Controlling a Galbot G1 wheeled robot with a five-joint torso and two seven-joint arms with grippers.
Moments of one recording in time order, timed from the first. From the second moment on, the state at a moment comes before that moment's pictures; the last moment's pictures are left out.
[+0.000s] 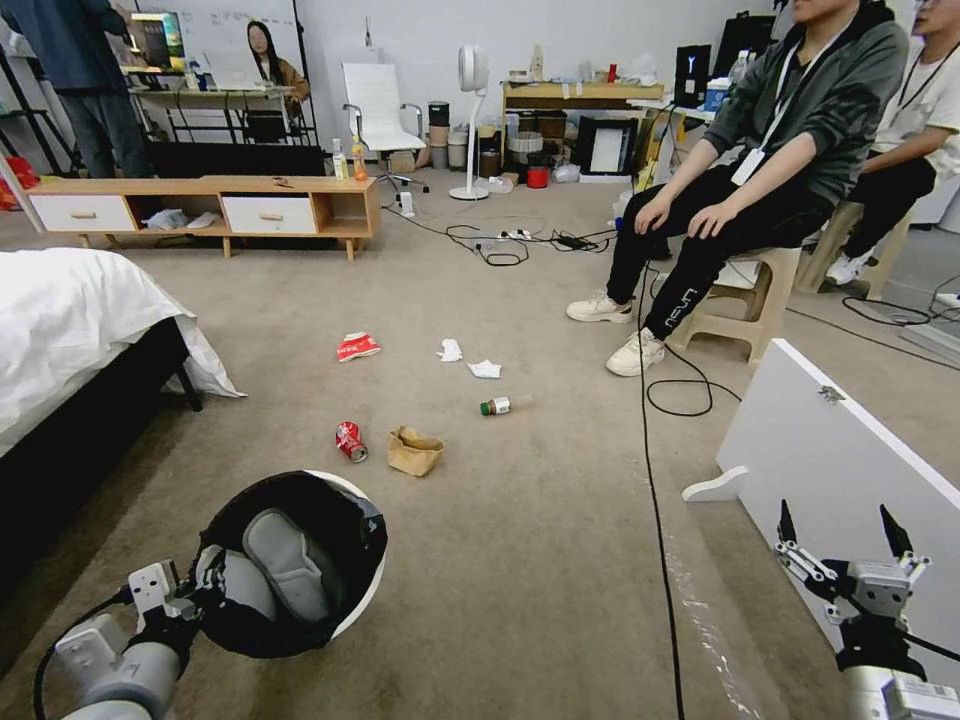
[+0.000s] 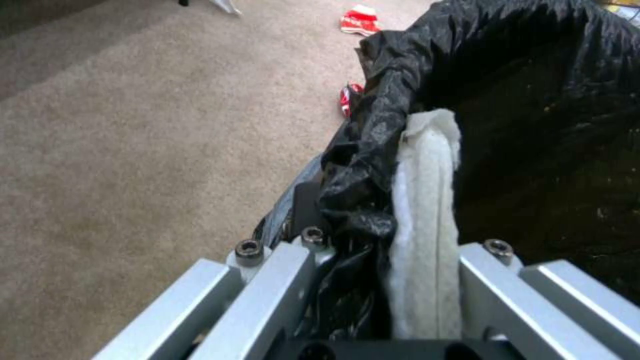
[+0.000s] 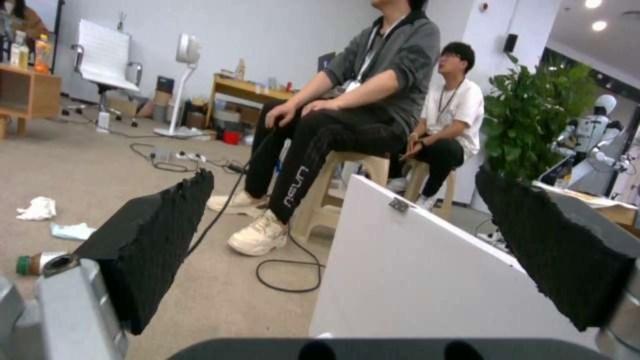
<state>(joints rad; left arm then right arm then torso) 1.52 -1.31 -0.85 -2.01 -0.70 0.40 -0.12 -1.55 1.44 0.92 1.98 0.05 0.27 -0.01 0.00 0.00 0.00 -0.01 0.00</state>
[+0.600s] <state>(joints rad) 1.52 -1.31 -0.85 -2.02 -0.70 0.41 -0.12 -1.55 1.44 0.92 1.98 0.05 0.28 -0.01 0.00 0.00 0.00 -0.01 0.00</state>
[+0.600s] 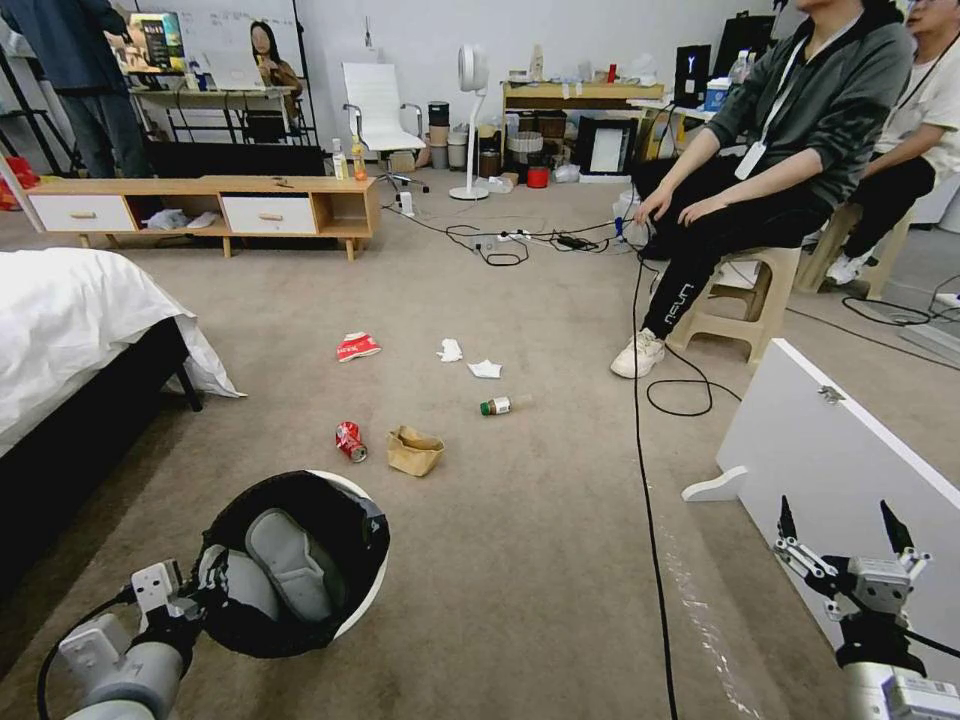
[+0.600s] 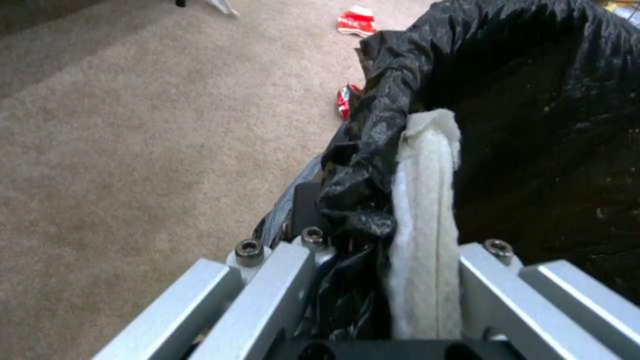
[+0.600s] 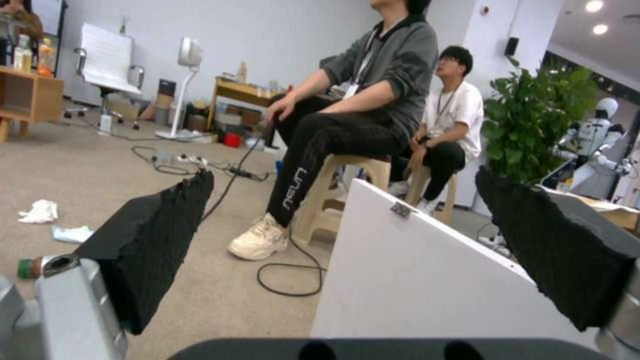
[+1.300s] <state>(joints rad) 1.52 -1.31 -0.85 -2.02 -0.69 0.41 -0.12 -1.55 1.44 0.92 1.98 0.05 0.28 -0.02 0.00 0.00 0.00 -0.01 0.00</state>
